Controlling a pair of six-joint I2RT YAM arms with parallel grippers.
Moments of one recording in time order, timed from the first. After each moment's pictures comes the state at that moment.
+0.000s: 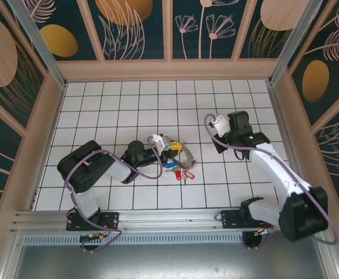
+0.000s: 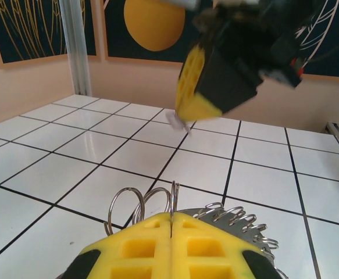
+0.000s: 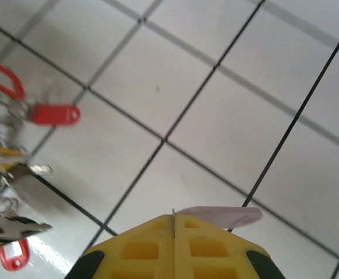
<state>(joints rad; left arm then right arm) -0.75 1.81 0.50 1.31 0.49 -0.05 0.32 1.21 0.84 -0.58 -0.17 -0.29</state>
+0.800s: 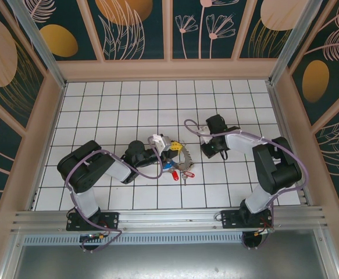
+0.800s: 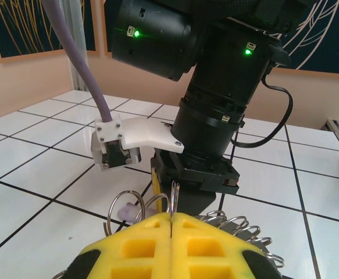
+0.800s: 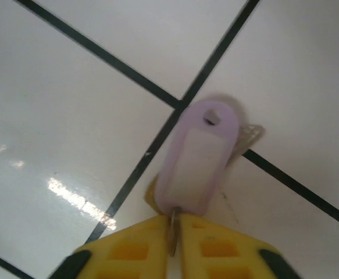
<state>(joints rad) -0.75 1.81 0.50 1.29 0.49 -0.05 0.40 1.64 0.86 -0.45 -0.10 -0.23</state>
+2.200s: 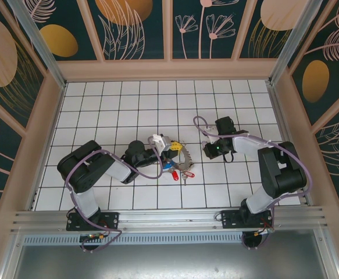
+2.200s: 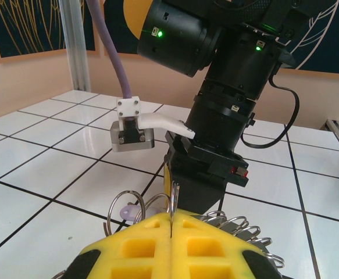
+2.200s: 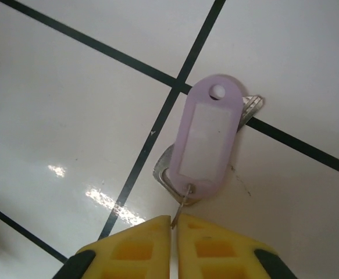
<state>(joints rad) -0.75 1.81 0.50 1.29 0.49 -0.05 0.31 1.59 0.79 -0.39 -0.27 -0.14</state>
